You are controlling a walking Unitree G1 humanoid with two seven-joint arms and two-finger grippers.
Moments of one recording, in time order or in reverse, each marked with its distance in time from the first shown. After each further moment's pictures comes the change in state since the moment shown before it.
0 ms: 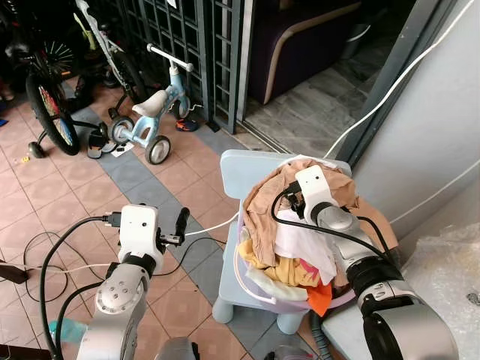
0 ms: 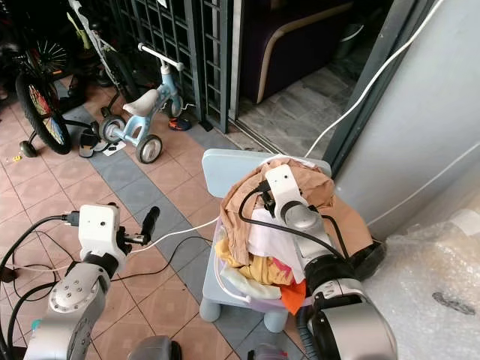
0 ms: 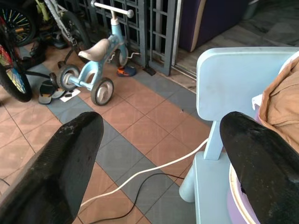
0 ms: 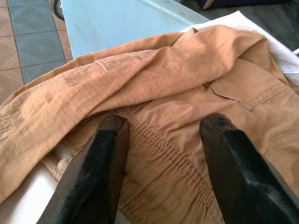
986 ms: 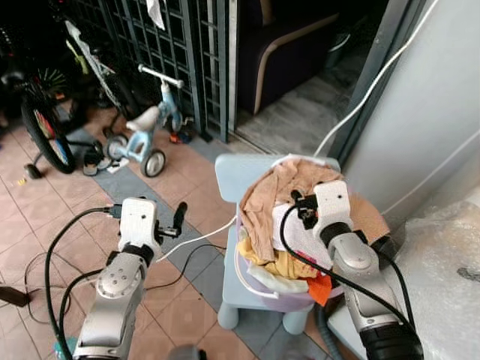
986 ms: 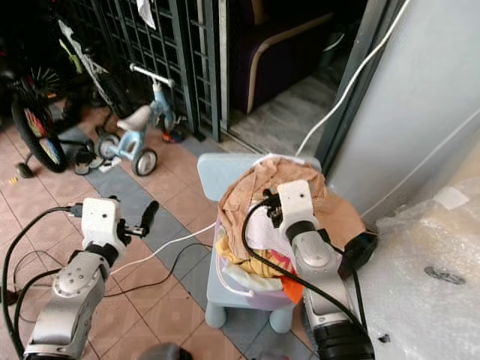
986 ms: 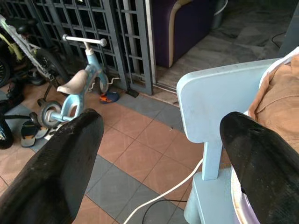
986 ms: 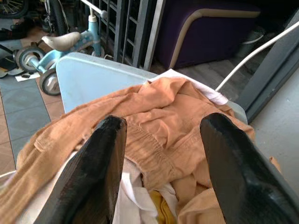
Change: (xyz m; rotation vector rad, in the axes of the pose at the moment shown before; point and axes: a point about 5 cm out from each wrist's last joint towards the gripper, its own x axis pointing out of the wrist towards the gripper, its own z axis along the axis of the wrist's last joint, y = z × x) left arm 0.028 0.001 -0.002 0.025 -0.055 -0.053; right arm -0.060 0.003 -0.007 -0.002 -0.291 -0.047
